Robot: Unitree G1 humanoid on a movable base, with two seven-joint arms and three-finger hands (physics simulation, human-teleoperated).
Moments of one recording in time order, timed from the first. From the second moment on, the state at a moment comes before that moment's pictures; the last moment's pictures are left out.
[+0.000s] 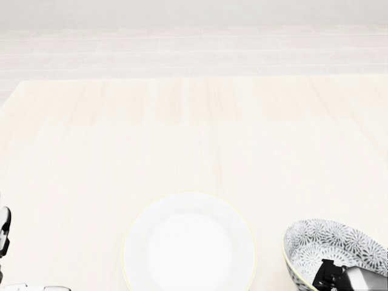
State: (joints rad) left arm 0.24 0.02 0.43 -0.31 0.05 0.07 -0.33; right arm 0.47 0.04 -0.25 -0.53 -1.27 0.01 0.41
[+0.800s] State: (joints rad) left arm 0.22 0.04 0.41 -0.31 0.05 0.09 -0.31; right arm 0.29 -0.01 -0.12 -0.62 -1.41 -0.01 0.51
